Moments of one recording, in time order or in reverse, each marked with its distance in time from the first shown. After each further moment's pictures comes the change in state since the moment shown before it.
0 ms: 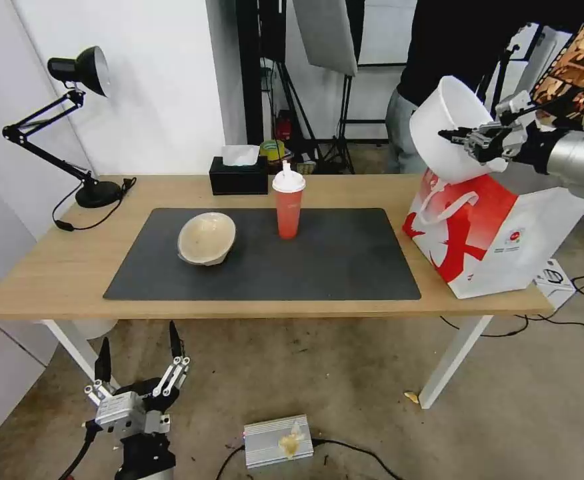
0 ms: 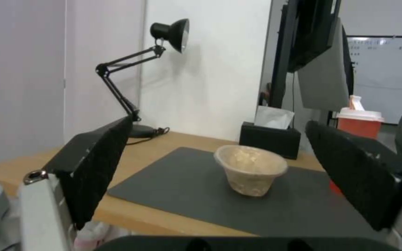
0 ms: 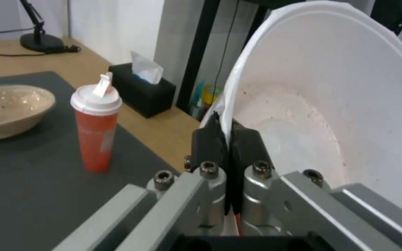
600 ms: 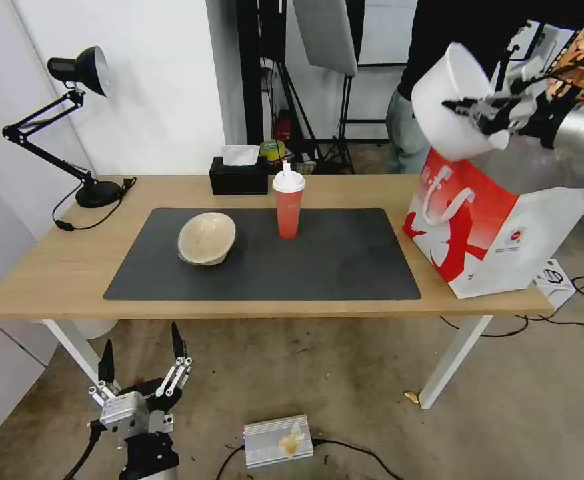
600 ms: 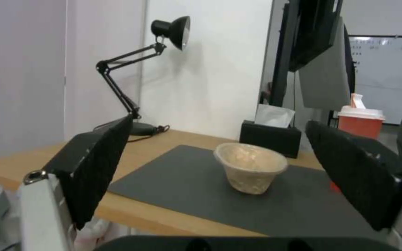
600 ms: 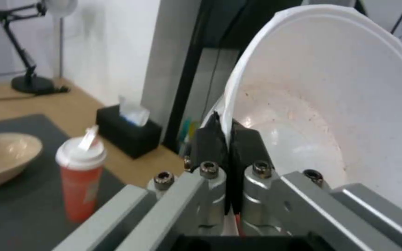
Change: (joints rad) left arm -0.013 -0.011 0.006 0.016 0.001 -0.001 0.000; right arm 0.170 0.021 -0.072 -0.053 0.065 0.021 0.032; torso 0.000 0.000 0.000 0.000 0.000
